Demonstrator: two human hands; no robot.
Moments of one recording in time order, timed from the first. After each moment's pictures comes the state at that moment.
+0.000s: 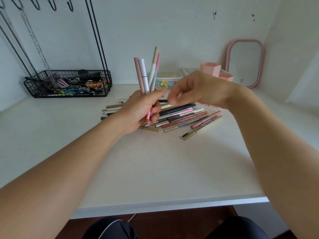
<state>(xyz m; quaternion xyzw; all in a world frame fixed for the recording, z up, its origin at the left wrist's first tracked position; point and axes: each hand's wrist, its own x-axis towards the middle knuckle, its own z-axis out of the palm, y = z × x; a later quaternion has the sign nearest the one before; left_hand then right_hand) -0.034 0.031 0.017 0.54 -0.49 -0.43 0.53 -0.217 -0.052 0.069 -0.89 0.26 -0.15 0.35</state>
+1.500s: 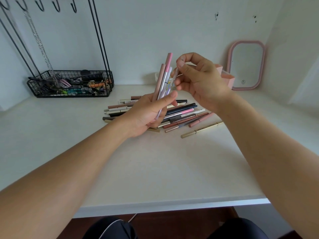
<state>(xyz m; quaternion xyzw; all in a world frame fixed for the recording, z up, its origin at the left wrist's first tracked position) -0.045 0.034 0.013 0.49 -0.52 -0.46 0.52 -0.192 -0.046 0.060 -0.65 0.15 -0.47 0.58</state>
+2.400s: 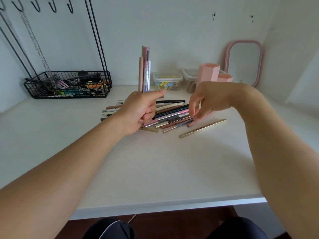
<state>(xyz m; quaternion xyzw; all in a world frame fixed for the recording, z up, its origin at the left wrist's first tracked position) -0.036 0.033 0.021 0.55 -0.47 -0.43 0.54 -0.240 -0.072 0.066 -0.92 0.38 0.03 0.13</state>
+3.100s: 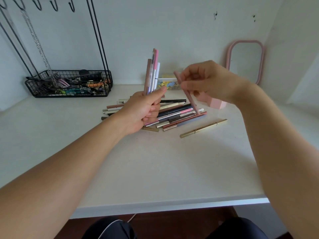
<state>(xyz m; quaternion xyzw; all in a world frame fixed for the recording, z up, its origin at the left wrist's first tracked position) -0.037 0.031 0.018 0.52 -0.45 -0.47 0.55 -0.229 -0.064 0.075 -0.86 0.27 -0.27 0.33</state>
